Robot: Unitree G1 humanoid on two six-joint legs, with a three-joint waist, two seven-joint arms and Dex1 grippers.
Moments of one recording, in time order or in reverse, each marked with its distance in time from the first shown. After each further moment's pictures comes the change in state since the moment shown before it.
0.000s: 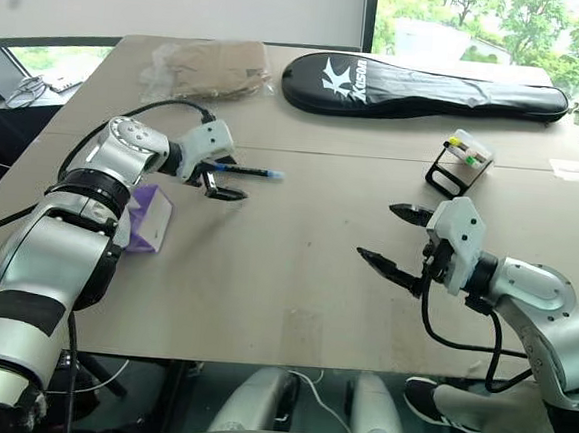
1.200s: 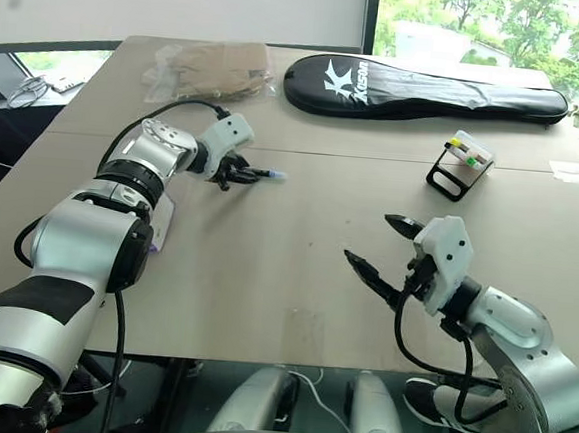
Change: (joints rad) left arm -0.079 -0.131 0.174 0.112 0.156 0.157 0.176; right arm 0.135 0.128 0.005 -0.181 -0.019 0.088 -0.203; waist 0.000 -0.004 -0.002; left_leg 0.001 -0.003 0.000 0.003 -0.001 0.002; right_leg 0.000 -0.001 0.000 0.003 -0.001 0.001
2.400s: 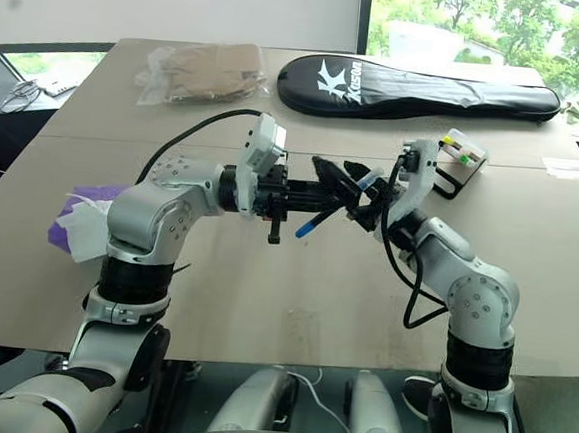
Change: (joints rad) left arm 0.601 -0.151 0.155 -1.569 -0.640 0.663 -0.208; right arm -0.468 0.413 -0.088 0.340 0.534 0.353 -0.437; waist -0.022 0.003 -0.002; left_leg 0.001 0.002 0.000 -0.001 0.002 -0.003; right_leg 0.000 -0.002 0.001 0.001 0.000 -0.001
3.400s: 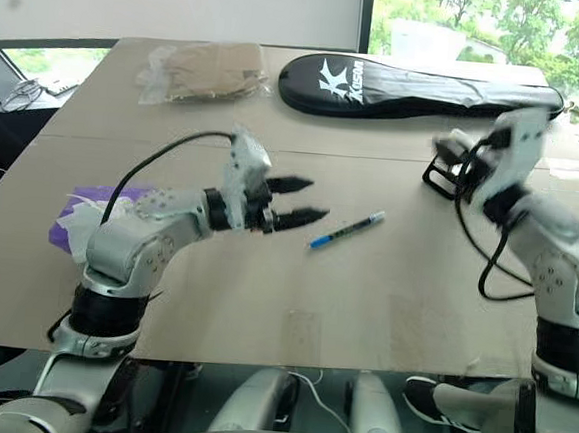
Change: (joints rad) left arm 0.199 0.128 -0.121 -0.083 -0.039 -0.037 0.382; right arm 0.031 -0.447 -0.064 0.137 -0.268 -0.130 0.268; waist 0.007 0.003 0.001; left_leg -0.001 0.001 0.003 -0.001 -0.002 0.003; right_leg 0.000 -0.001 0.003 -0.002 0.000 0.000
